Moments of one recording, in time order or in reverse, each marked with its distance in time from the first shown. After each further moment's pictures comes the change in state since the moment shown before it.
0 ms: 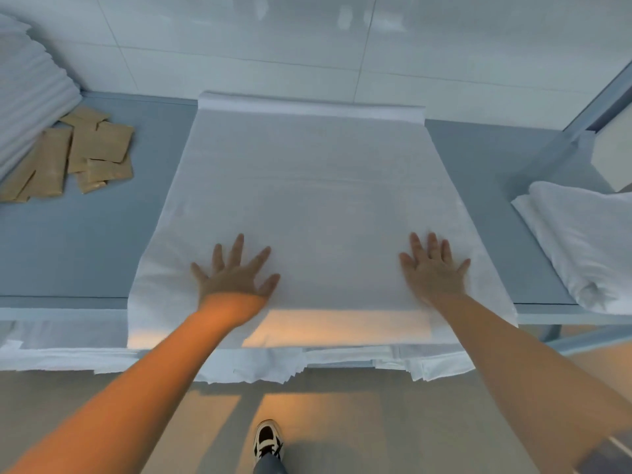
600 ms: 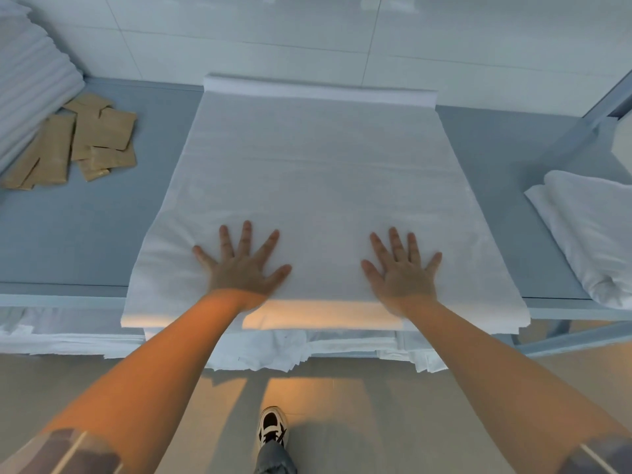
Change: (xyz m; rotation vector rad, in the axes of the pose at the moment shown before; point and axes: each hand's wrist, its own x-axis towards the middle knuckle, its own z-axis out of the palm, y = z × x) left_hand 0.011 0.004 0.012 0.102 0.006 0.024; right_hand -0.027 -0.045 0.027 -0.070 0.057 -0.221
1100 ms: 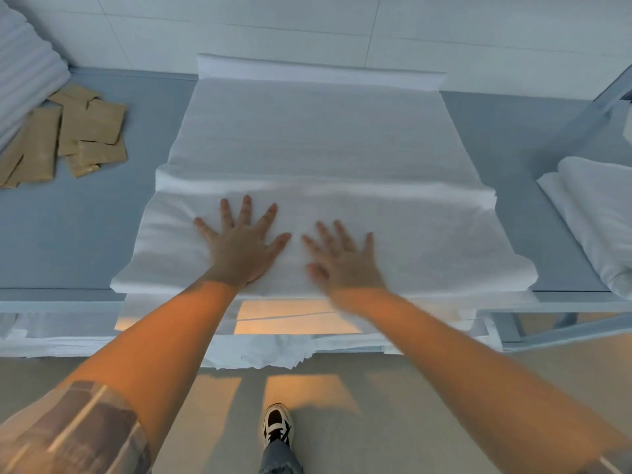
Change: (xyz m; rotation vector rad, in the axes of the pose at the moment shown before) left_hand 0.046 -0.005 -0.009 -0.014 0.094 0.020; right_hand -0.001 -0.097 -0.009 0.072 0.025 -0.373
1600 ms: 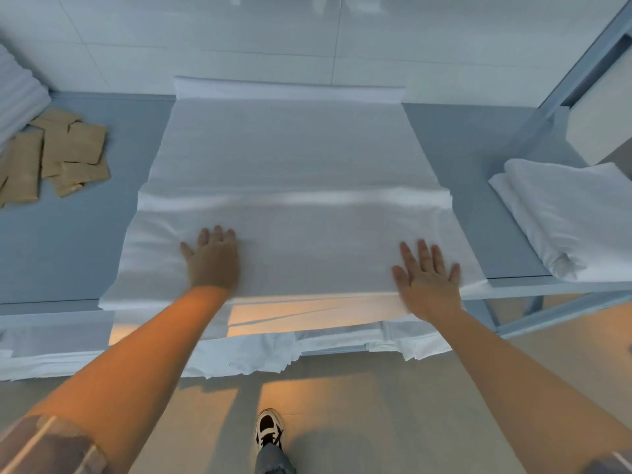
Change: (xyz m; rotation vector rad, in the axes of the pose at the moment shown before) left_hand -0.031 0.010 -0.015 -0.022 0.080 -0.099; right_hand -0.096 0.146 0.001 0.008 -0.071 0.615
